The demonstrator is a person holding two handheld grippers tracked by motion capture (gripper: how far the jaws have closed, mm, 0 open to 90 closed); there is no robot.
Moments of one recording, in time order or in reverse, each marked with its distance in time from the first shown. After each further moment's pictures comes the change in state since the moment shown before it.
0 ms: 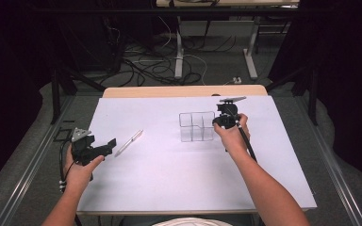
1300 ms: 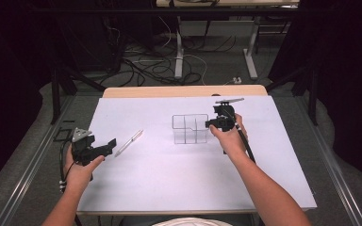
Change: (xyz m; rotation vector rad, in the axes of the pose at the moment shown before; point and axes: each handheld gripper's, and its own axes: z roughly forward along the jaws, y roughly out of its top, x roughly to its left) left arm -0.001 0.000 0.000 0.001 0.004 0.015; right arm 0.009 -0.006 -0.008 -0.019 0.116 -0.062
